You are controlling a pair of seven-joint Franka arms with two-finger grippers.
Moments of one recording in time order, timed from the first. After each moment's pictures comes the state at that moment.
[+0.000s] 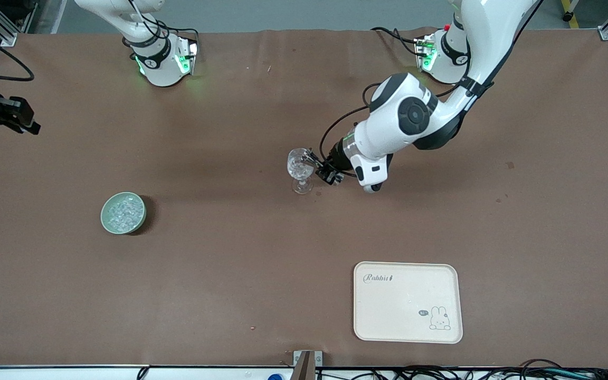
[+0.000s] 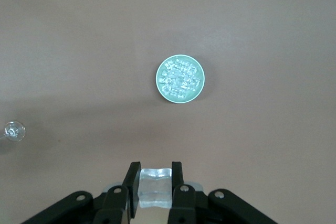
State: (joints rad) left arm -0.05 0.44 -0.68 -1.85 -0.32 2.40 -1.56; right arm -0.03 -0.06 0.02 -1.57 0.03 1.48 0.09
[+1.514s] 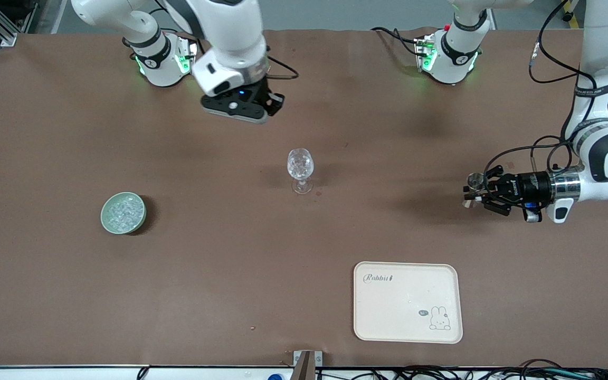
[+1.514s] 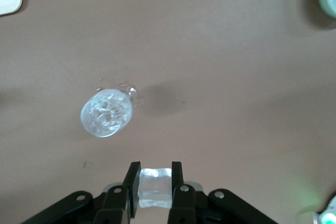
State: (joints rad) left arm -0.04 0.48 0.35 -1.92 -1.23 1.51 -0.53; right arm 0.76 0.19 0.03 -1.59 0.01 1.75 1.05
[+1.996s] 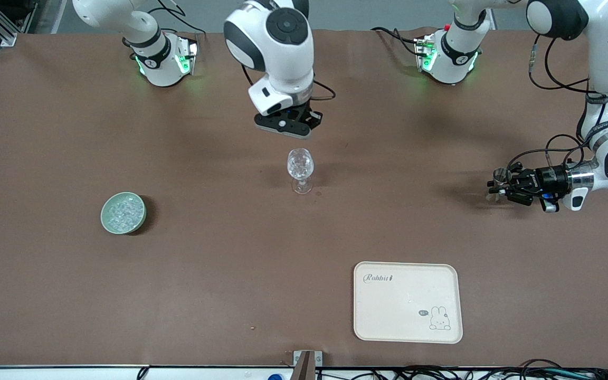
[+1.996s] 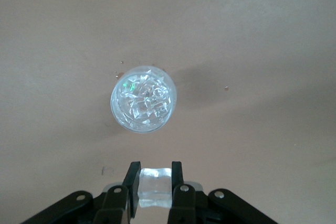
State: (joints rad) left arm -0.02 0.71 0.57 -1.91 -1.24 1.35 -0.23; right arm 0.86 0.36 0.03 -1.59 0.01 1.92 1.16
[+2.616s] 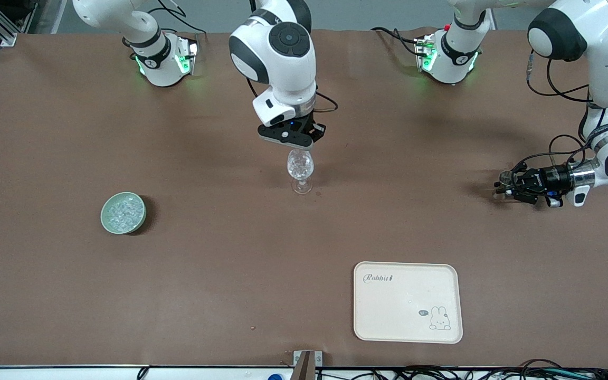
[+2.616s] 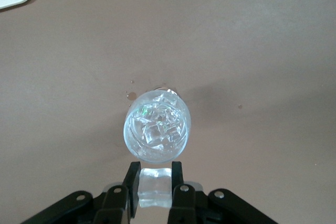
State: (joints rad) left arm 0.05 0.82 0.60 -1.87 -1.25 1.35 -0.22; right arm 0.86 0.38 0.00 -1.59 -0.02 2.00 1.17
